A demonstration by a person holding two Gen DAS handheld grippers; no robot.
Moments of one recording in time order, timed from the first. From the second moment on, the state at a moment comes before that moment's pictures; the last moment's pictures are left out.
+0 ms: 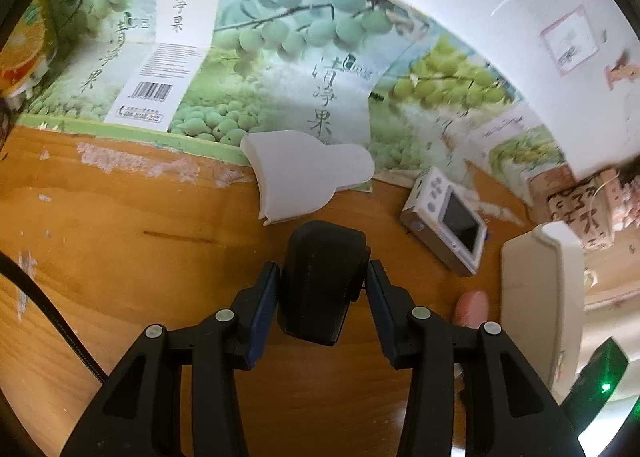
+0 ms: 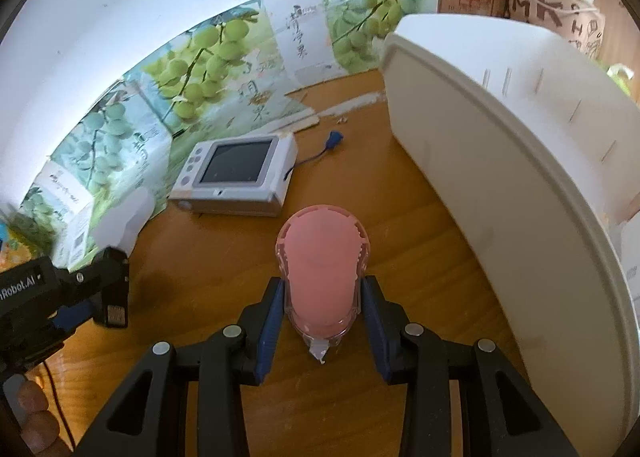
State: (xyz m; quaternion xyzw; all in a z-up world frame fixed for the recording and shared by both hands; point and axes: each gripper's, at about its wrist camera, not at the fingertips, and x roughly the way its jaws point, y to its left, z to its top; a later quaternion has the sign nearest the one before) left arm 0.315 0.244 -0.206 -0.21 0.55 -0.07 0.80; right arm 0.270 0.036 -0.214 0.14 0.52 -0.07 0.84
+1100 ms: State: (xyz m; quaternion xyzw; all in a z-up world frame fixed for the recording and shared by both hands) left arm 0.216 0.250 -0.102 -0.21 0.44 -0.10 0.87; right arm 0.183 0.082 -0.125 0.05 0.44 0.12 0.89
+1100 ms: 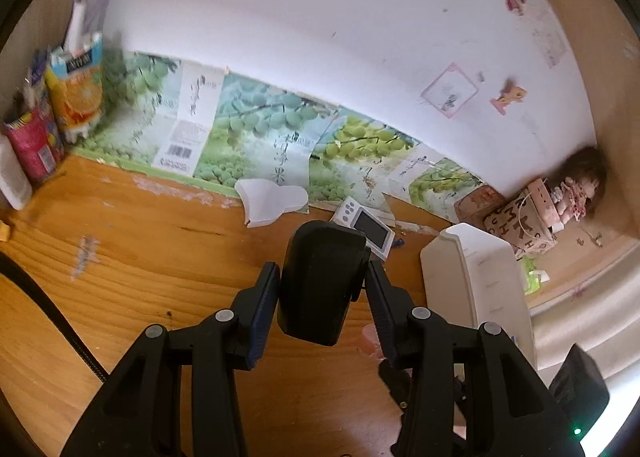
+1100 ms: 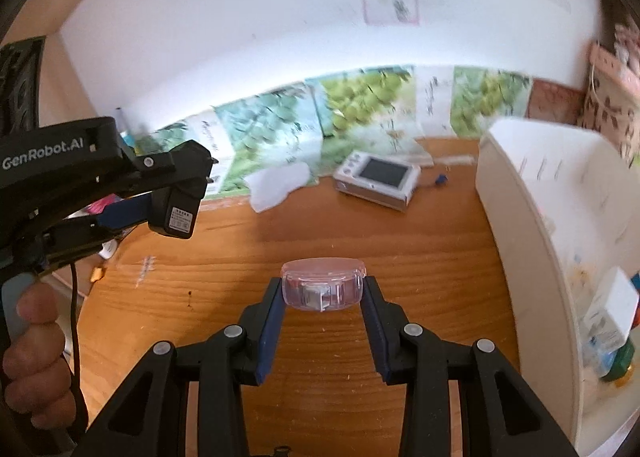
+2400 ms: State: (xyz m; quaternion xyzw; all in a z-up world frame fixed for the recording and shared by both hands) left arm 0.121 0.145 -0.060 -0.22 0.39 -0.07 0.89; right arm 0.117 -0.052 -0.058 -0.02 0.38 0.28 0.88
